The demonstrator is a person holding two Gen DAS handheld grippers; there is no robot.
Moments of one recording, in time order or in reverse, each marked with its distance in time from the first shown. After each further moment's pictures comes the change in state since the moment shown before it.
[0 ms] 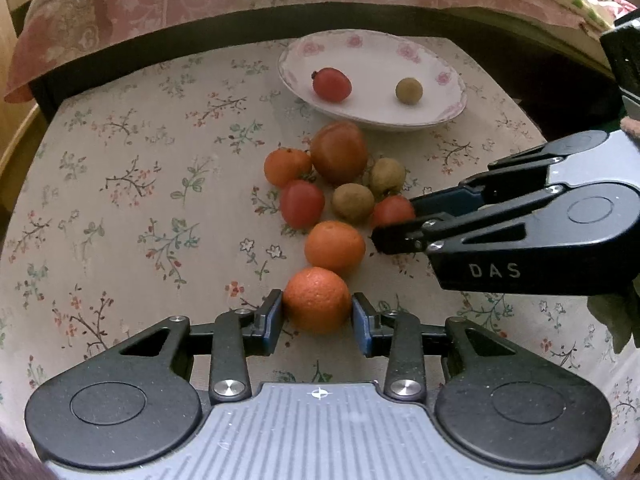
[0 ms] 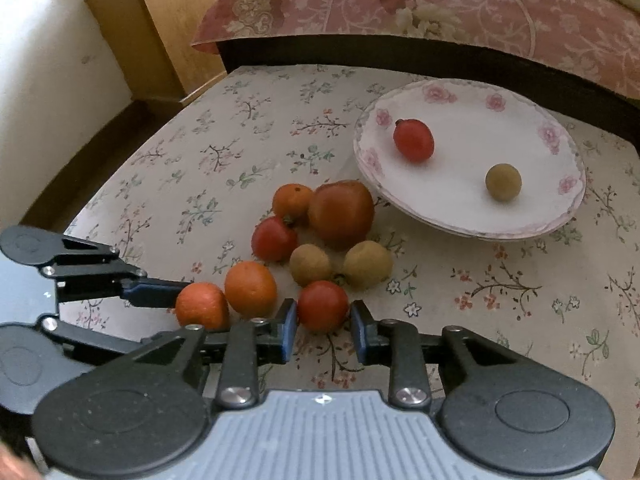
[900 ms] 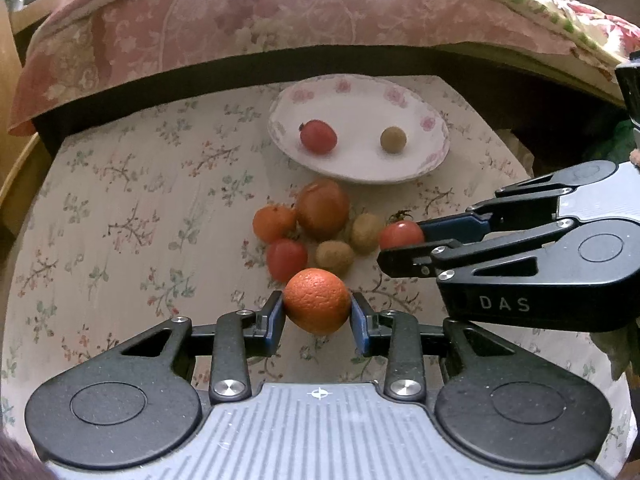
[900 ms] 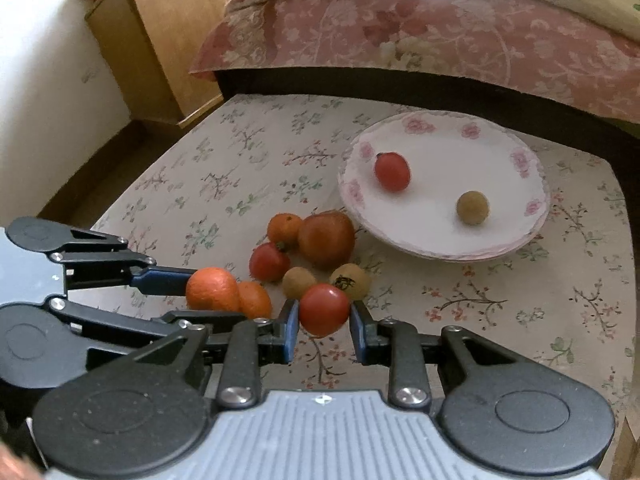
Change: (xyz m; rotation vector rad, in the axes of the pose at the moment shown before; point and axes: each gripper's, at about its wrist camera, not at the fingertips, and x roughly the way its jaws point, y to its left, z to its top) left arm -0.018 -0.013 0.023 0.002 -0.077 -0.001; right arm -0.033 -0.008 0.005 0.018 -0.058 -0.016
